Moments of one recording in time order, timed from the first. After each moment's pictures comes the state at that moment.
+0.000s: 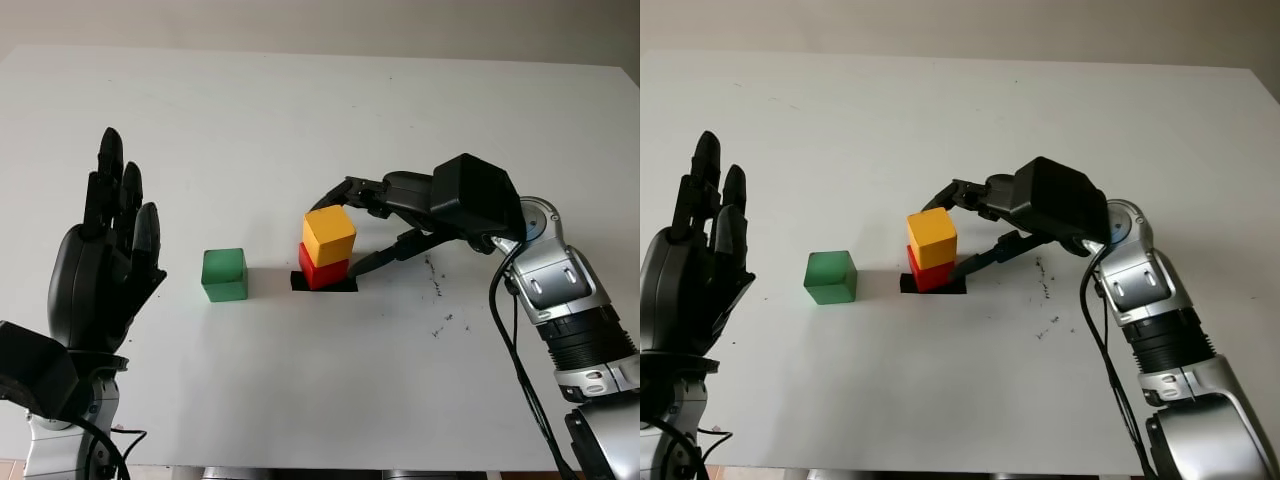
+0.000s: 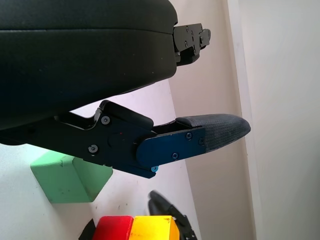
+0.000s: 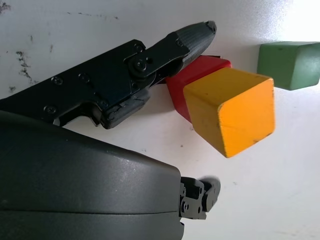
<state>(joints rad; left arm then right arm) 0.07 0.21 0.25 -0.37 -0.16 -0.02 -0.14 -0.68 -0.53 0.22 0.19 -0.16 0.13 0.80</state>
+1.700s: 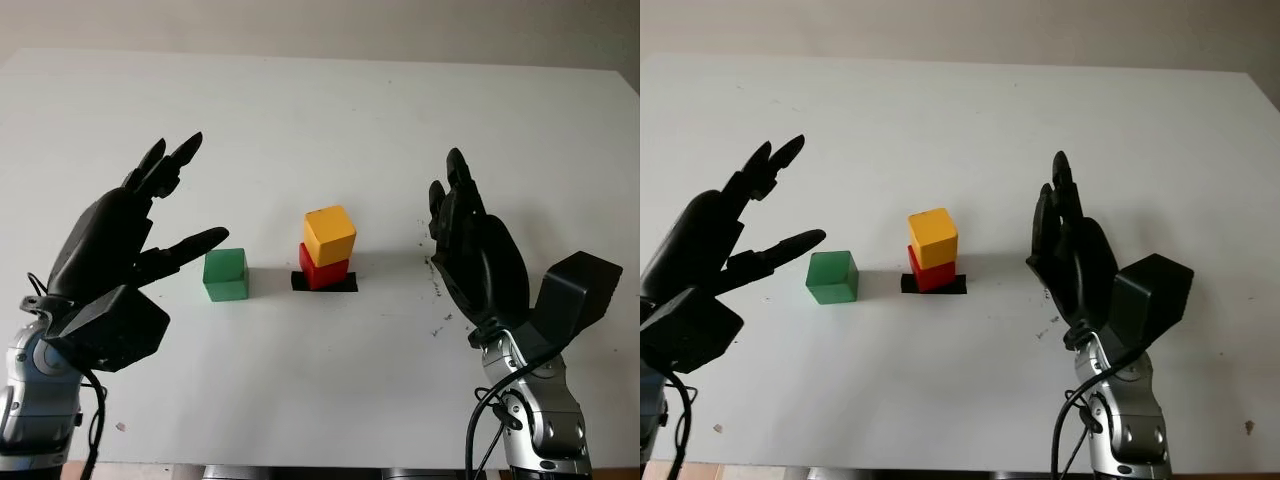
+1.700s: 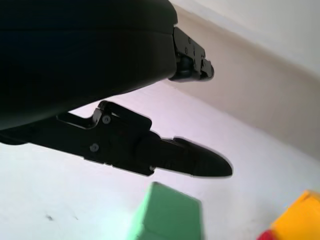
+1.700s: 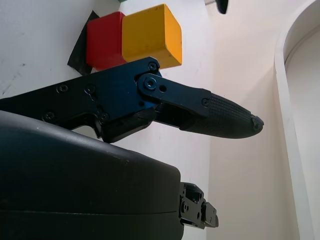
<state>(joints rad) -0.12 0.59 0.13 -0.26 0.51 -0.03 -0.22 -0.10 -0.09 -0.08 -0.24 0.18 0.22 0.14</state>
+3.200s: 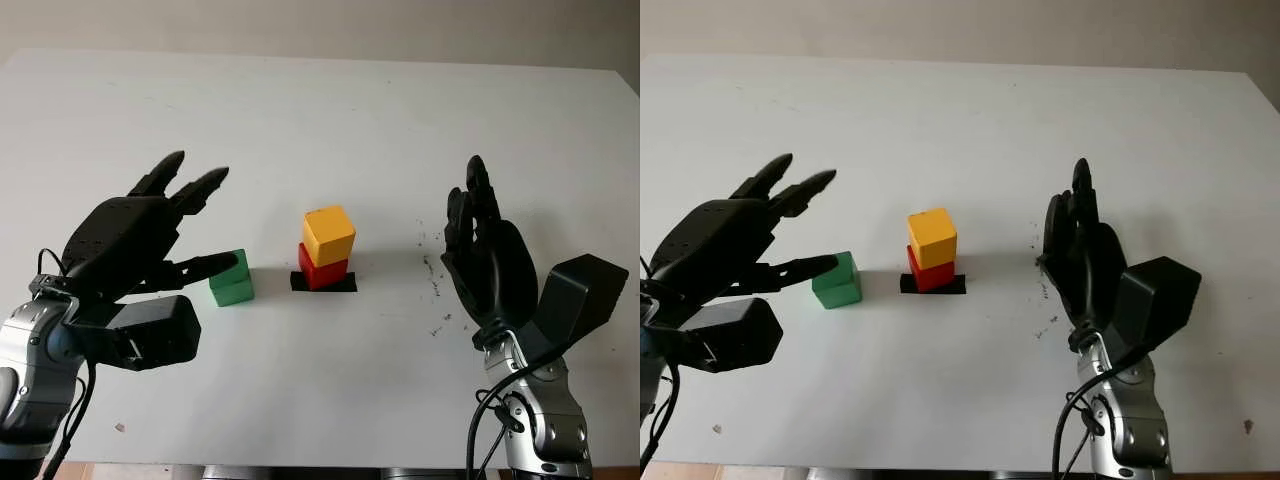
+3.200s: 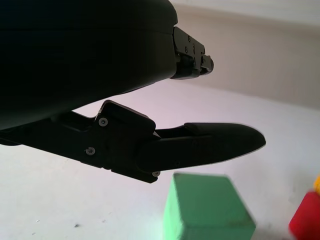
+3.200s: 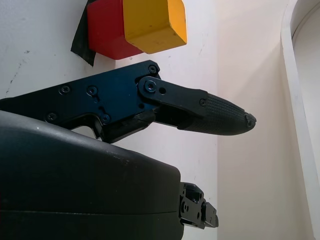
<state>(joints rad) -0.12 0.61 0.08 -0.31 0.62 0.02 -0.19 -0.09 -0.09 -0.09 -0.24 0.18 0.25 0.08</state>
